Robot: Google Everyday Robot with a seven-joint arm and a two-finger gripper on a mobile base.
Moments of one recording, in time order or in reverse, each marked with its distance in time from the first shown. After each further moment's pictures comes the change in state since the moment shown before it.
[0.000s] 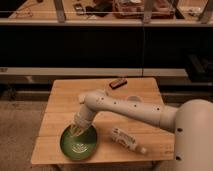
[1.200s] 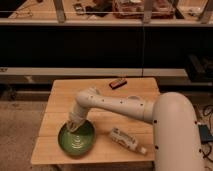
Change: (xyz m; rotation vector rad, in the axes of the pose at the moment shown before) arm 0.044 -0.041 0.034 -0.024 0.051 0.018
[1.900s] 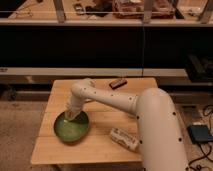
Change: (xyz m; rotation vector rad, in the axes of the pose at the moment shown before) arm 0.056 -0.057 0.001 -0.012 0.099 -0.050
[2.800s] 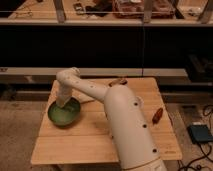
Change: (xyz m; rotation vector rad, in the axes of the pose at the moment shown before) arm 0.051 -0.106 0.007 0.021 0.081 -0.037
